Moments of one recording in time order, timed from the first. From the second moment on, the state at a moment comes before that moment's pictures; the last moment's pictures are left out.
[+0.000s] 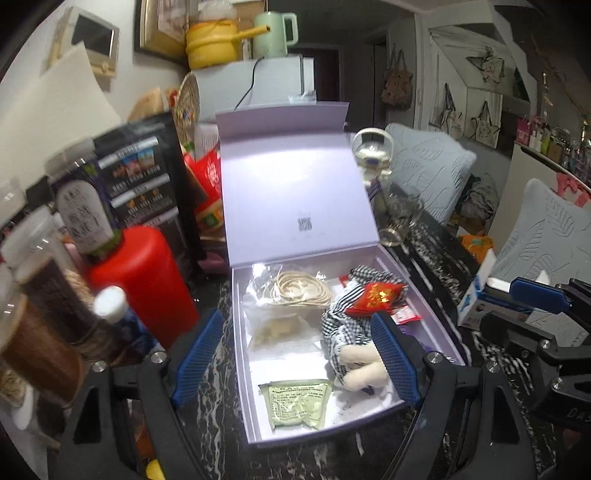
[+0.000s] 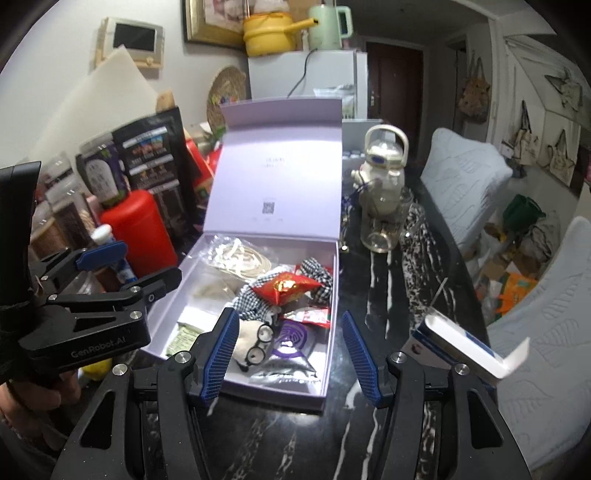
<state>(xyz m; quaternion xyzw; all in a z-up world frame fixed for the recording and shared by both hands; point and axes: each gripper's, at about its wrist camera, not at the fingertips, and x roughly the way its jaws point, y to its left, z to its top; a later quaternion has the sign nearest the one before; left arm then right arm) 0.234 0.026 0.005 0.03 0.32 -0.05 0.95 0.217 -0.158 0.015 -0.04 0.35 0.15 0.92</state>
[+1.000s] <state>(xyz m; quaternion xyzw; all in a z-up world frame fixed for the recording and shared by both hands) 0.023 0.030 0.063 0.04 0.22 -0.06 0.97 -0.001 -0.177 0.074 -0.04 0.19 0.12 0.97</state>
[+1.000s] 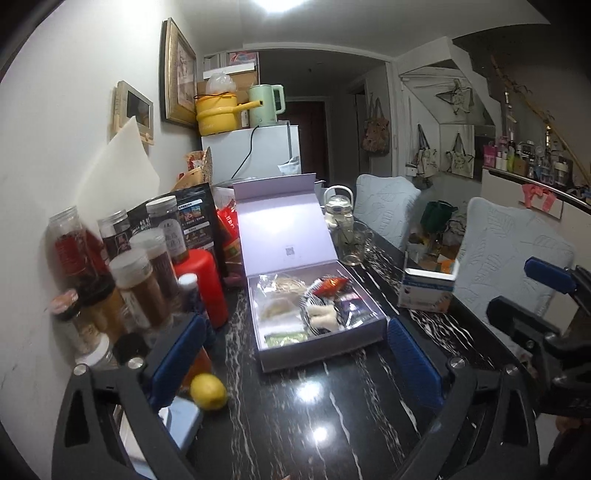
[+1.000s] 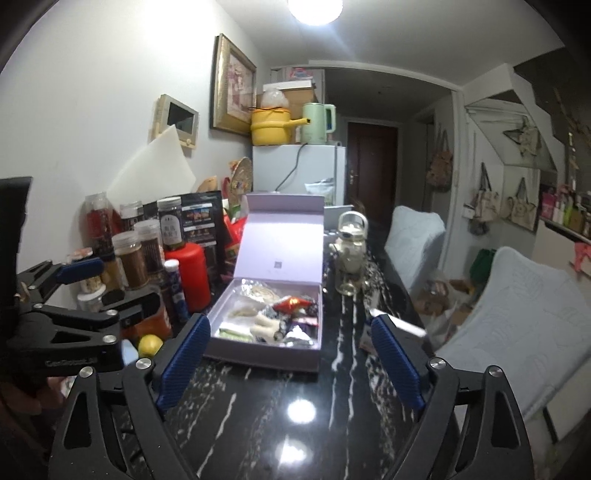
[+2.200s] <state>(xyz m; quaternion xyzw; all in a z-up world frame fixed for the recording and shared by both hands) -0.049 0.028 0.023 0.03 0.22 -0.06 0.97 -0.077 -0.186 0.029 -0.02 0.21 0.07 0.97</state>
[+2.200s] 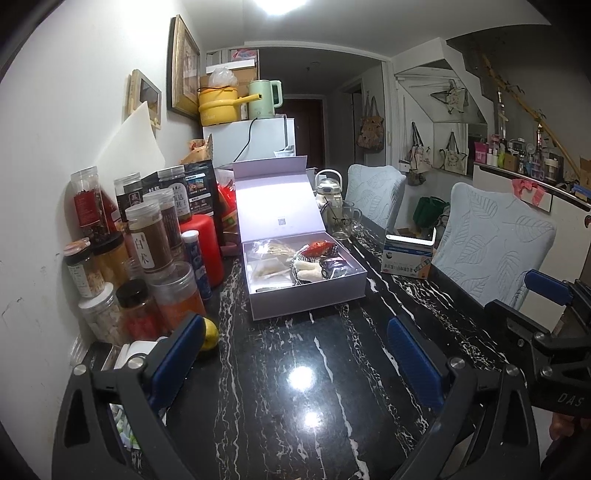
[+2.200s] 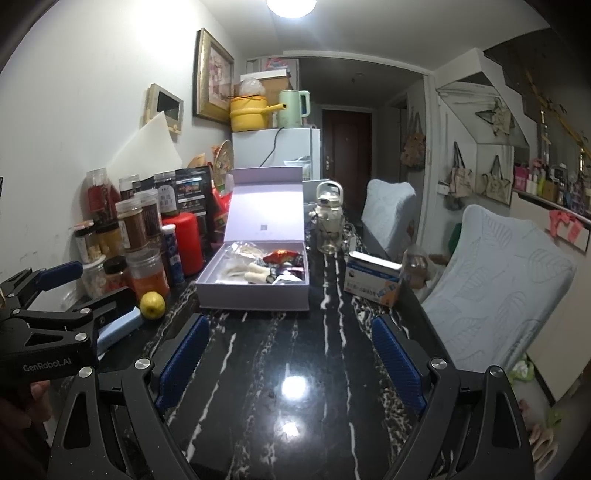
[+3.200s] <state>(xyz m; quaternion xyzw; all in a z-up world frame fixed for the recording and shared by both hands) -0.049 0.025 0.022 0.02 0.23 -0.06 0.97 -0.081 -0.189 0.027 -0.03 0.21 0.08 0.97</state>
